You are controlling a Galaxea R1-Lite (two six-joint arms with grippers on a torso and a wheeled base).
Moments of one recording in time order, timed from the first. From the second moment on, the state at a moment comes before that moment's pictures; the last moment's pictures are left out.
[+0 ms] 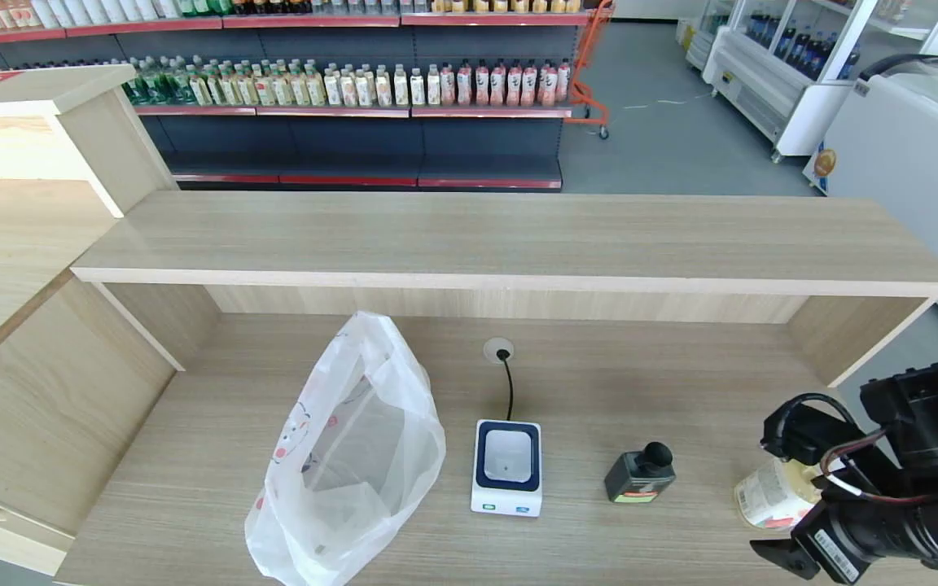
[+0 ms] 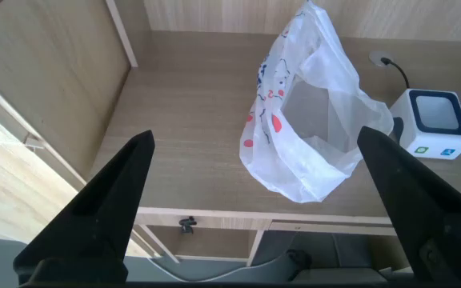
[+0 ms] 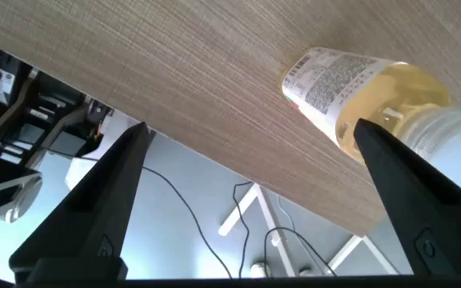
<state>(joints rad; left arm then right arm) 0.00 0.00 0.00 0.00 -0.02 -0.01 0.20 1.50 -0.50 -0.08 -0.08 -0.44</state>
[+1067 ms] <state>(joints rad) 0.00 0.00 0.00 0.00 -0.02 -0.01 0.23 2.01 -0.61 -0.57 0.28 -0.67</state>
